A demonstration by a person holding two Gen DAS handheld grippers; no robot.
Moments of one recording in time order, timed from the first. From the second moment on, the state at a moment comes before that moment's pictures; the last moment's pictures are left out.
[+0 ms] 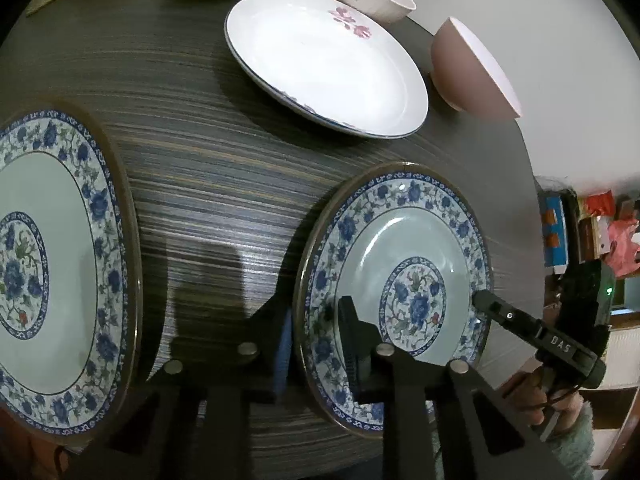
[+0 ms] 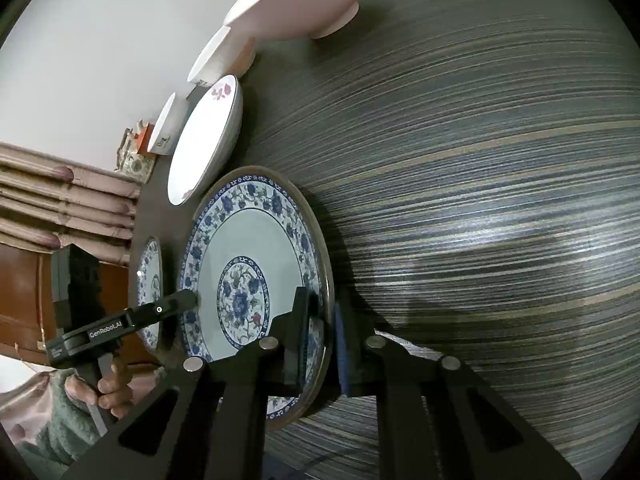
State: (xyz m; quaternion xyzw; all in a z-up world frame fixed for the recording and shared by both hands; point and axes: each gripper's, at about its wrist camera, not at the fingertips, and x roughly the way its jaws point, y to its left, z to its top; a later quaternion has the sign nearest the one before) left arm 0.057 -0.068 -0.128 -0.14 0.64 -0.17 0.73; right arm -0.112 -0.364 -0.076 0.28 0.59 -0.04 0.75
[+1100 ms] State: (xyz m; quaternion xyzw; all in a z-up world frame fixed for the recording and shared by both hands) left arm 0.038 -0.044 -0.083 -0.12 0.60 -0.16 0.78; right arm -0.116 -0.333 -0.049 0.26 0.57 -0.04 0.78
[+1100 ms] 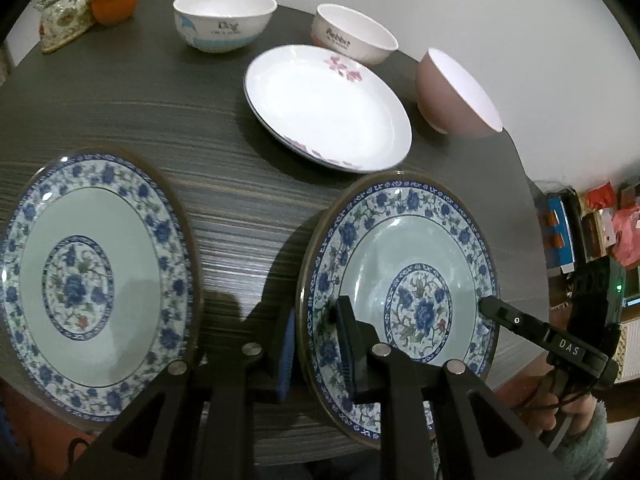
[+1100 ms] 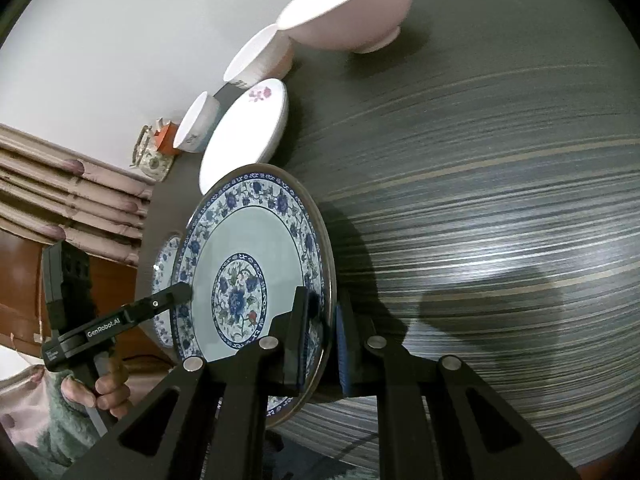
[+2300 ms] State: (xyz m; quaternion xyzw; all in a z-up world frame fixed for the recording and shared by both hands) left arm 0.024 0.126 -0.041 -0.19 0.53 -0.03 0.83; right arm -0.017 -0.170 -0.068 0.20 0.60 0.07 0.77
